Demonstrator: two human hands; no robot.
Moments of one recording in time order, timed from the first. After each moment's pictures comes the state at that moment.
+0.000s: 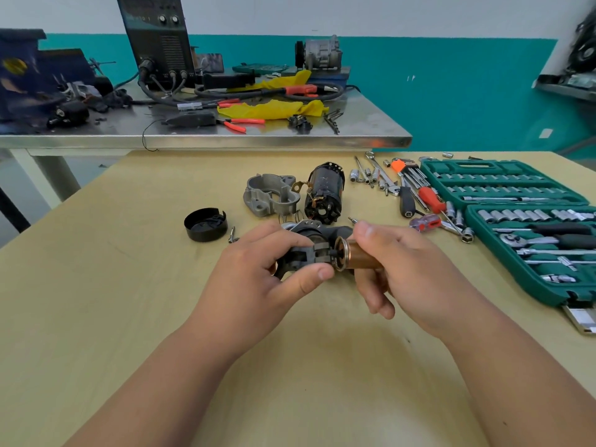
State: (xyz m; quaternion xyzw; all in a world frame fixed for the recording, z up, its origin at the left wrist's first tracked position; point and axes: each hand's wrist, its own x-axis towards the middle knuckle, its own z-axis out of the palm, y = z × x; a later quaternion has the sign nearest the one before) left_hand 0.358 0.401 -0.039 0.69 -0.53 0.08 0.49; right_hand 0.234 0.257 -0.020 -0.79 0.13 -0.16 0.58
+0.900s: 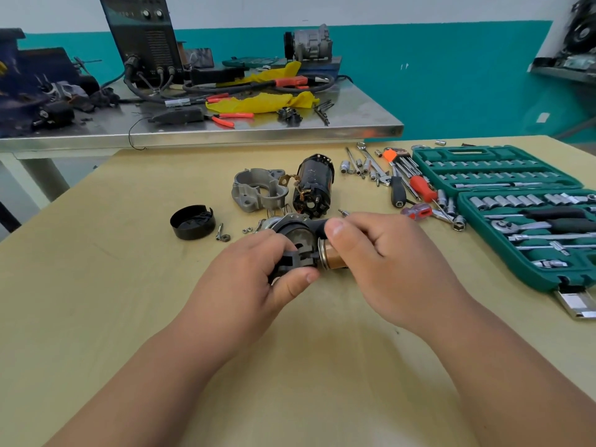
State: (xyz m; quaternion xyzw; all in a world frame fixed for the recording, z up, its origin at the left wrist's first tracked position) left_hand 0.359 0.398 -0.045 0.73 -0.57 0.08 0.36; right_hand 0.231 0.266 -0.015 -0.87 0.17 -0.29 0.35
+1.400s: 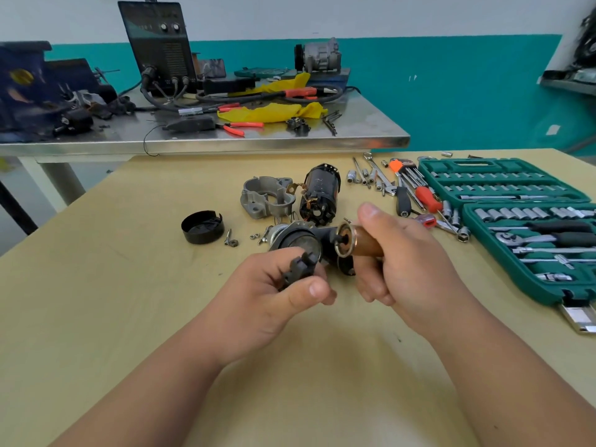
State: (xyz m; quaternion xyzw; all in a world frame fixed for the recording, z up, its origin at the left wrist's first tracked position) left_hand 0.349 0.395 -0.044 0.58 -0.54 -0.22 0.57; right_hand 0.236 0.255 -0.022 -0.73 0.16 -0.24 0.62
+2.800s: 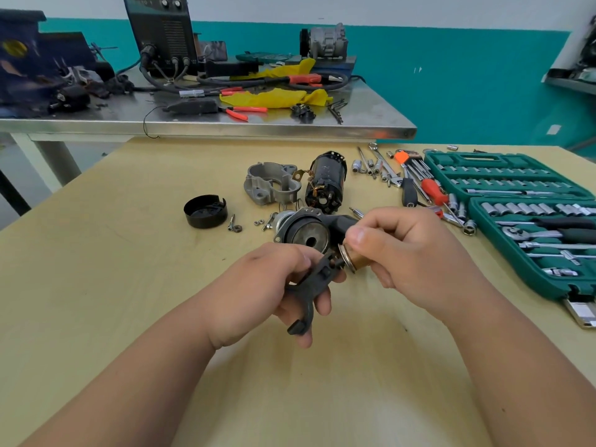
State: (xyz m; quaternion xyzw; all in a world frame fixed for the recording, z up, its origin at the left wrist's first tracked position) left_hand 0.354 0.402 -0.031 0.63 -0.40 -0.44 0.50; right_hand 0.229 0.255 -0.014 -0.81 0.11 -0.24 0.52
